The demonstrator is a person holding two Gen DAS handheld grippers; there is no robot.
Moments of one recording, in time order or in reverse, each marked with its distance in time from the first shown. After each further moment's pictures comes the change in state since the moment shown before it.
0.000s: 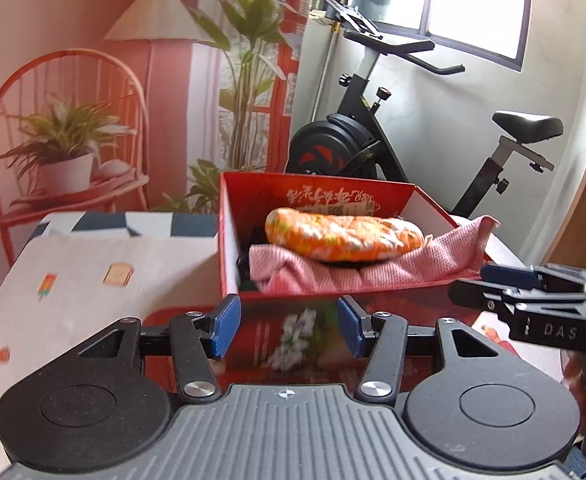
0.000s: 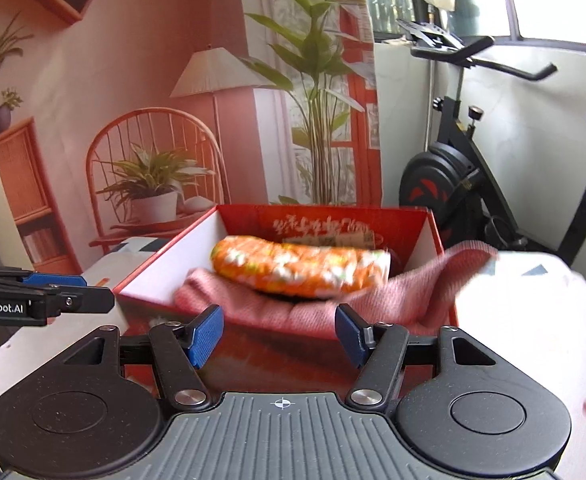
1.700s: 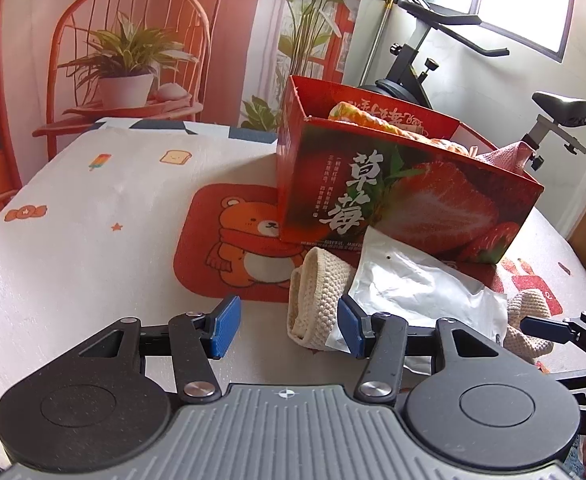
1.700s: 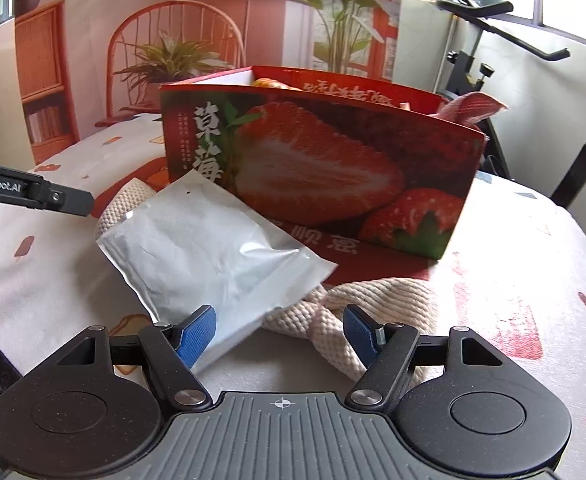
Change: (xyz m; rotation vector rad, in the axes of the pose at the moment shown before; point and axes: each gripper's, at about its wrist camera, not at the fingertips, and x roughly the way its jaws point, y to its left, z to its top) left arm -0.015 0.026 -0.100 -0.121 0.073 0.093; right arm -0.022 0.041 -0.133 -0.170 0.194 -0.064
